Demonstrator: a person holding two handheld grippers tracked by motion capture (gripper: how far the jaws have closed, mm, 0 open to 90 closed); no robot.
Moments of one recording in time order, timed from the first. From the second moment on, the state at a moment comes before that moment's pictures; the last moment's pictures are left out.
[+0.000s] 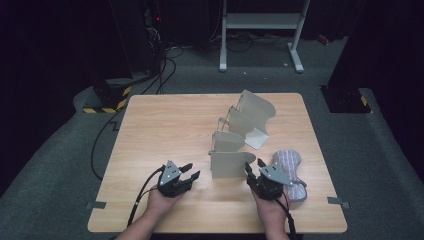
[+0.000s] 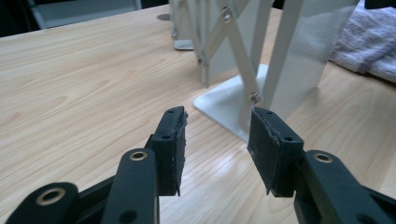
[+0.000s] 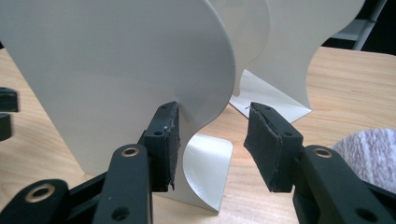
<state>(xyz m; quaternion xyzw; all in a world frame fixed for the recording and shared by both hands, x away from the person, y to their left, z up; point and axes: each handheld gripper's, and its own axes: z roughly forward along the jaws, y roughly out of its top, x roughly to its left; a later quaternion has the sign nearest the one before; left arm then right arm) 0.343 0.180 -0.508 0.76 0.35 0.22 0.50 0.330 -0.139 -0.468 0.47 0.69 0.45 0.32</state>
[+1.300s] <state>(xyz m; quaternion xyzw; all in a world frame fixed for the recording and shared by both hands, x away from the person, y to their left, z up) 0.324 0.232 -0.512 0.74 0.41 0.24 0.48 0.368 -0.043 -0.404 0.36 0.72 0.51 0.30</state>
